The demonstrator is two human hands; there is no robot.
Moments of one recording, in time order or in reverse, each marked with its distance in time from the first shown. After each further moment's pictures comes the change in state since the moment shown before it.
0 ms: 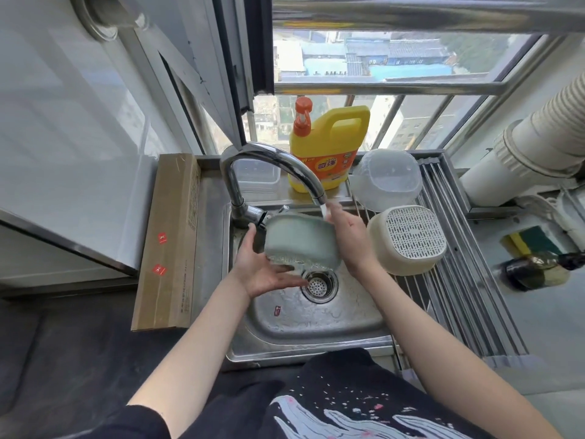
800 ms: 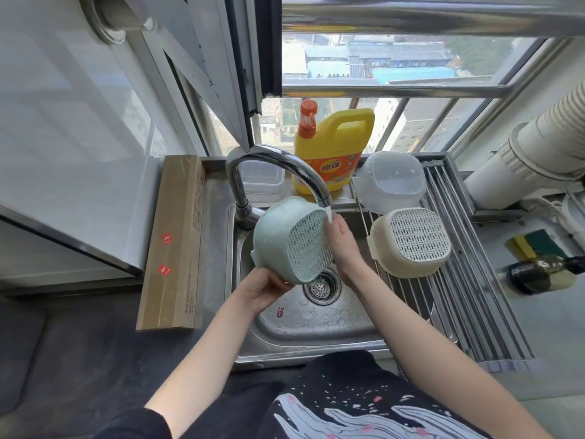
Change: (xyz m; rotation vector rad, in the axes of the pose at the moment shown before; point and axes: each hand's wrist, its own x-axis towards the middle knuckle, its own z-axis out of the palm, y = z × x) left_hand -0.014 -0.026 0.002 0.153 0.119 0.223; right_hand 0.012 0.020 0.021 0.074 -0.008 0.181
